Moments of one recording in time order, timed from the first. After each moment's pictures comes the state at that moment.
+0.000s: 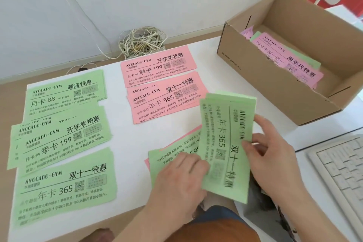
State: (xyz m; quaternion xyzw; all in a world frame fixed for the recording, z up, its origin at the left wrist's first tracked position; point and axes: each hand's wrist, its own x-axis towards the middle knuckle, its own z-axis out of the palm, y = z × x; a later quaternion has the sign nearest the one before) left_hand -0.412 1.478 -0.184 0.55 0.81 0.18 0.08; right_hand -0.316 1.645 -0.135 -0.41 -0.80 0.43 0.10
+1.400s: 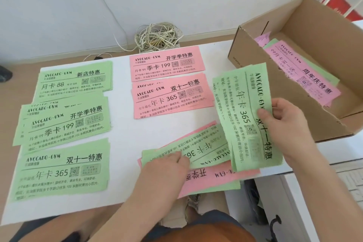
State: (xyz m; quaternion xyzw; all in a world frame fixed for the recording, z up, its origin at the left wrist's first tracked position) left_hand -0.418 1.499 -0.163 0.43 0.87 -0.10 0.22; right_hand -0.356 1.740 -0.152 -0.43 -0.74 0.51 0.10
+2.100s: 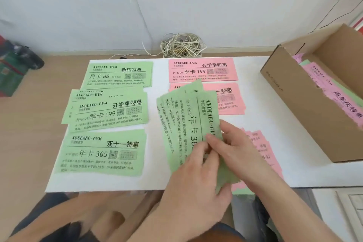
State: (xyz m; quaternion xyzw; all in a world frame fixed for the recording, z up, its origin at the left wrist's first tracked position) left_hand -0.397 1.466 -0.125 0.30 0.90 0.27 0.18; right_hand -0.394 1.599 -0.124 -0.19 -0.72 0.67 -0.08
